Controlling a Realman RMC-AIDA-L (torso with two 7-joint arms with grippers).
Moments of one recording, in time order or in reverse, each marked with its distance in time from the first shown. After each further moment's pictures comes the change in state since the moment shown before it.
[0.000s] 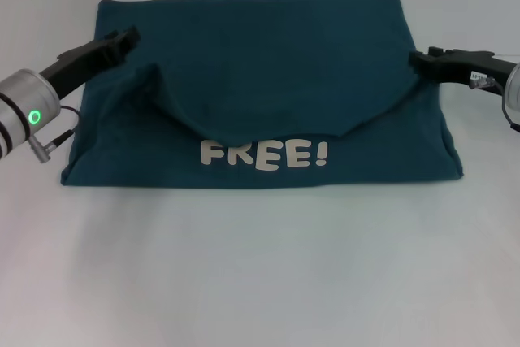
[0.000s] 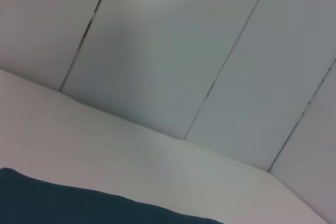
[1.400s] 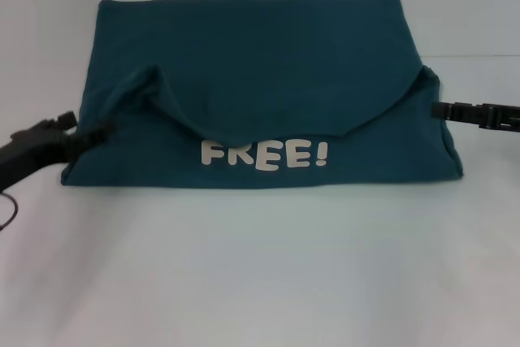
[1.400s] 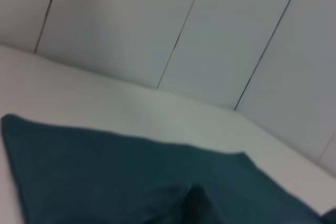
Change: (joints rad) left arm 0.324 -0.040 0.257 0.319 0.028 0.294 -0.130; right arm -0.215 -0.074 -0.210 -0.235 -0.012 -0.469 0.455
